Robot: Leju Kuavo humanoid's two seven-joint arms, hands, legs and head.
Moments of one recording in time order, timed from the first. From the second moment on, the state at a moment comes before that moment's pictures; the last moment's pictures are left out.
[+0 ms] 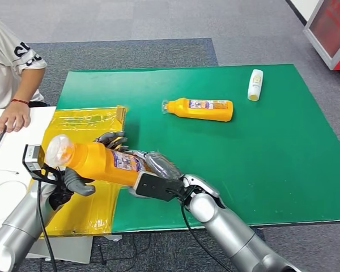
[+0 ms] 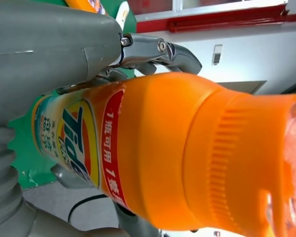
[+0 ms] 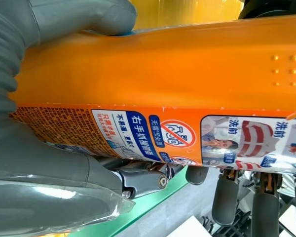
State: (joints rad) left arm -0.49 0.20 -0.46 -1.06 0.22 -1.00 -0.70; right arm -0.45 0.12 0.67 -1.24 0.25 0.11 -0.30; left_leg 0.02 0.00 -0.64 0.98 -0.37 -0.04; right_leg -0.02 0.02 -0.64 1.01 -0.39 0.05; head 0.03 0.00
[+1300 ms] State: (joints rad) left arm -0.41 0.18 -0.38 -1.11 0.20 -0.83 -0.70; right arm -0.43 0.13 0.70 -1.25 0.43 -0.04 -0.22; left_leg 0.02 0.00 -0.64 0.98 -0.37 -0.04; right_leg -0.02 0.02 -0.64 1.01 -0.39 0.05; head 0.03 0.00
